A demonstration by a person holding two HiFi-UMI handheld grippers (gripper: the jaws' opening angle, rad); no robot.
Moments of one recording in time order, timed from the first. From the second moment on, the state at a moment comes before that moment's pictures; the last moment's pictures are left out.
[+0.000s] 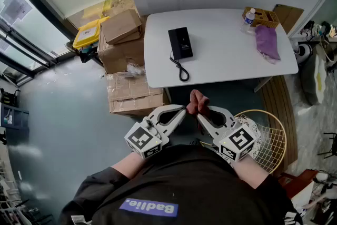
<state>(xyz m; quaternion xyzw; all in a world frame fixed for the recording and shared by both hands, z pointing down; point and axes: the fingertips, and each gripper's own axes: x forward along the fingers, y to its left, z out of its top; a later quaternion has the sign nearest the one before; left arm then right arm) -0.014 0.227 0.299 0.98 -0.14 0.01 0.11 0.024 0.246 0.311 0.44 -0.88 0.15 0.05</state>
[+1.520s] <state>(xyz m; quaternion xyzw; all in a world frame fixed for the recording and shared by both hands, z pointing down) -0.018 0.028 0.307 0.98 -0.13 -0.01 0.13 0.024 0.053 0.334 0.45 -0.87 0.14 0.11</state>
